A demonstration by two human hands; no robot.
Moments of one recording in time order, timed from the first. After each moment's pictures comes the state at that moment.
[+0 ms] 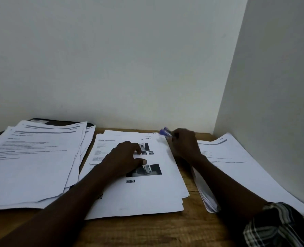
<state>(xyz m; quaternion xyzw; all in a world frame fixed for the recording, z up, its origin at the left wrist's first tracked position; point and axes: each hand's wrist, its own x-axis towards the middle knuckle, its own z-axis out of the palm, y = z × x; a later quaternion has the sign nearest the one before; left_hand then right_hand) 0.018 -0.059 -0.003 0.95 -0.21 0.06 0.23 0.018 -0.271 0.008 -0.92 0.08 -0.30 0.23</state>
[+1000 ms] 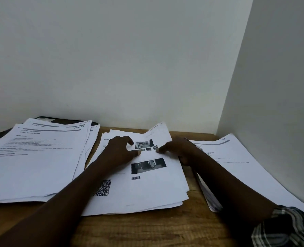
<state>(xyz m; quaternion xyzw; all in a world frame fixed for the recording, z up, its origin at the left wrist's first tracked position) 0.033 -0.040 -0.004 0.94 -0.14 0.09 0.28 -0.004 -0.241 0.022 -0.82 0.10 0.01 0.56</state>
